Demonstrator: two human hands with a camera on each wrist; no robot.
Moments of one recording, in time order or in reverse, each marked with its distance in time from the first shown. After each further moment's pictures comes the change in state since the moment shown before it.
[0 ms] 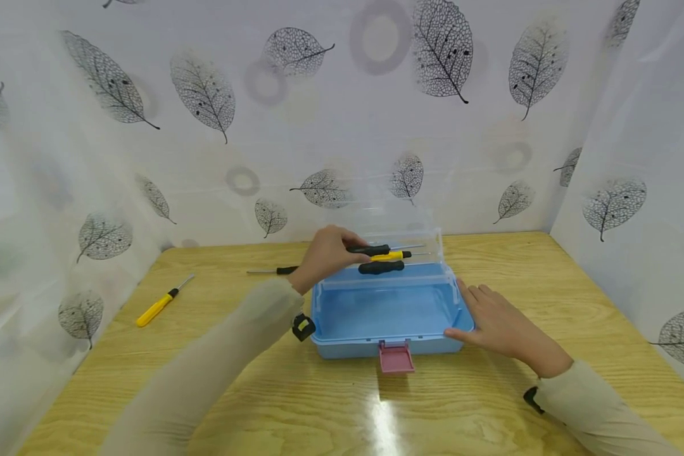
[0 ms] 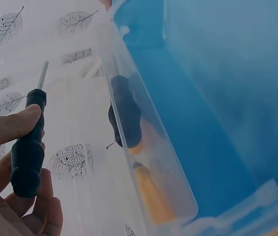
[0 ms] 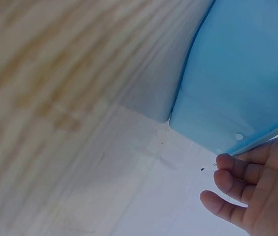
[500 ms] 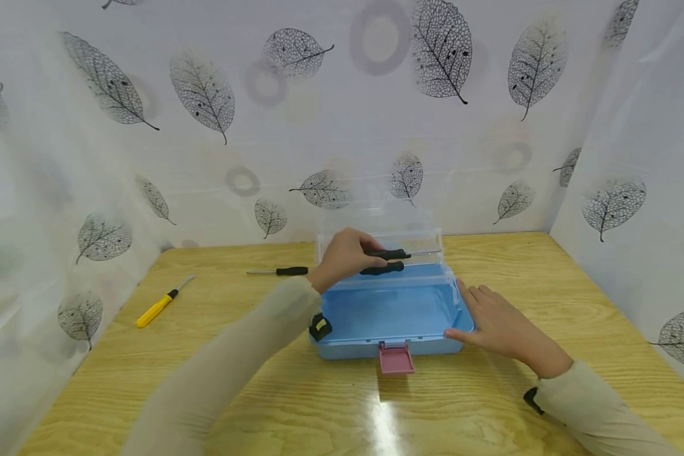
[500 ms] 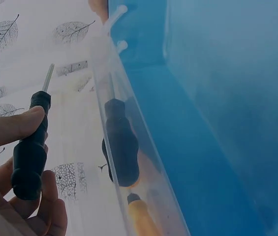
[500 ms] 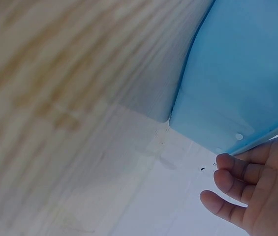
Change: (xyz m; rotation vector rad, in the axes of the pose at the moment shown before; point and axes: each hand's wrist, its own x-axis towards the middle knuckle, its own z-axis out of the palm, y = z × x) left_hand 0.010 0.012 0.021 -0.043 -0.038 0.022; right_hand 0.000 -0.001 -0.003 0.000 0.018 -0.018
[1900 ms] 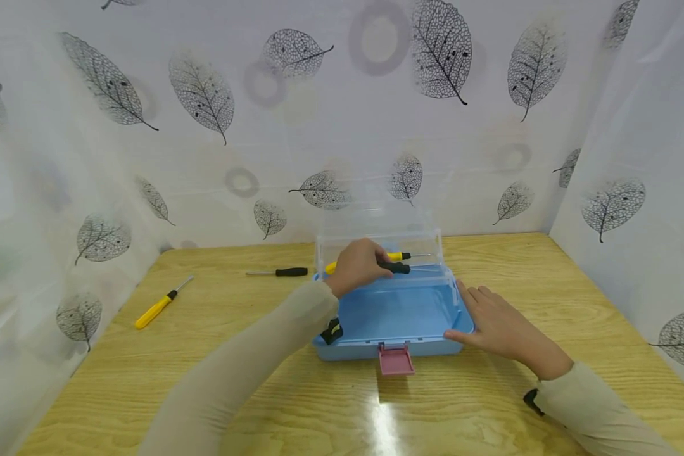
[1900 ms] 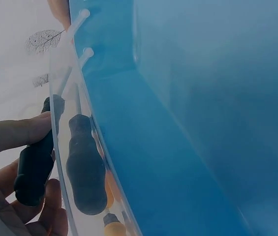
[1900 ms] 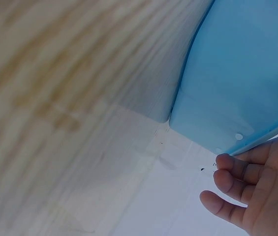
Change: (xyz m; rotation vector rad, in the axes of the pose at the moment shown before) left_hand 0.009 0.000 0.029 0.221 -0.040 -0.046; right_hand 0.000 0.001 0.003 0.002 0.001 0.003
